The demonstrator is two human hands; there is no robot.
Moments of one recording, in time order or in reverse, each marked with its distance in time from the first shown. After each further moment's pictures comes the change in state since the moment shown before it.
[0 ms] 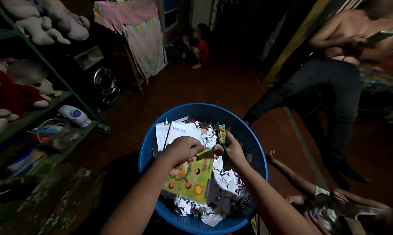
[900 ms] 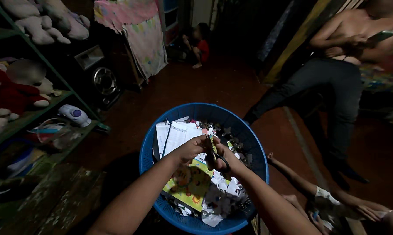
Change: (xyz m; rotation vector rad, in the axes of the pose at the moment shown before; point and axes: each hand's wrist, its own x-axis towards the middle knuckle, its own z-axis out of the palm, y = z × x) left_hand 0.011 0.006 0.024 -1.060 -0.091 0.211; right_hand -0.006 0.014 0.005 0.309 -0.581 -0.130
